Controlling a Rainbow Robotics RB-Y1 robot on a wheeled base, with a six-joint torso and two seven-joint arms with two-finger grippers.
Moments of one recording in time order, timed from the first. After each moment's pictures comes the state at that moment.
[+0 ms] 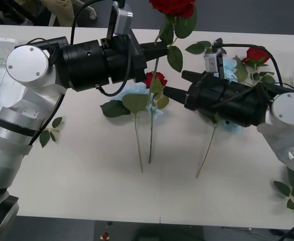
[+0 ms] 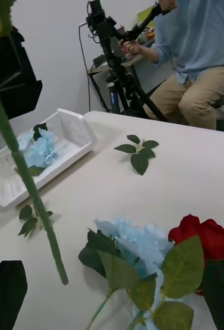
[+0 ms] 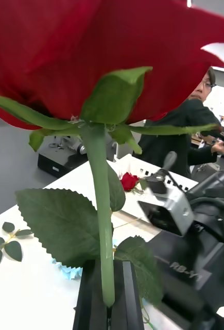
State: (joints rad) right arm -0.31 -0.51 0.21 -1.65 -1.75 0.70 2.55; left arm -0.57 0.38 -0.19 -1.61 1.77 0.89 -2.67
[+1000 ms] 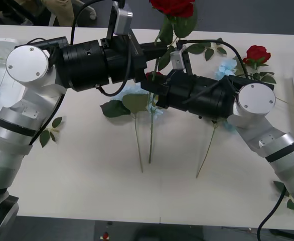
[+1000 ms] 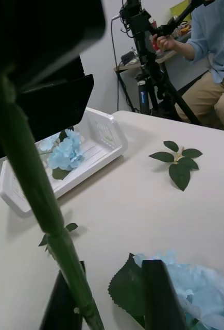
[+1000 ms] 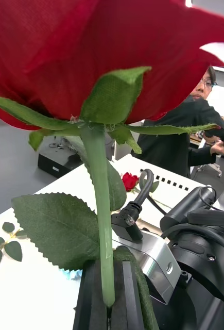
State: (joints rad) right arm -0.45 -0.43 0.34 -1.54 -1.75 0.68 2.58; left arm -0.57 0.38 -0.19 -1.61 1.77 0.89 -2.67
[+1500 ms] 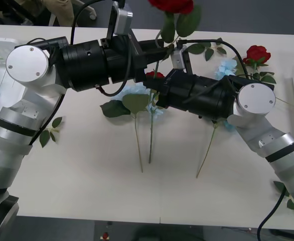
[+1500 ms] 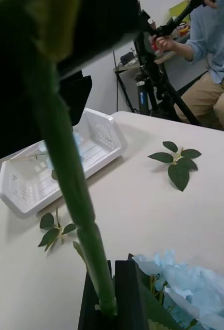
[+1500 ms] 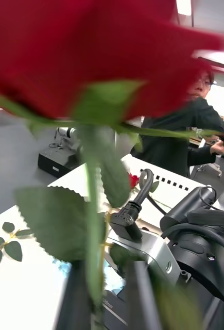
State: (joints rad) right arm -0.45 -0.43 0.34 -1.54 -1.75 0.68 2.58; left arm -0.57 0.38 -0.19 -1.61 1.77 0.89 -2.67
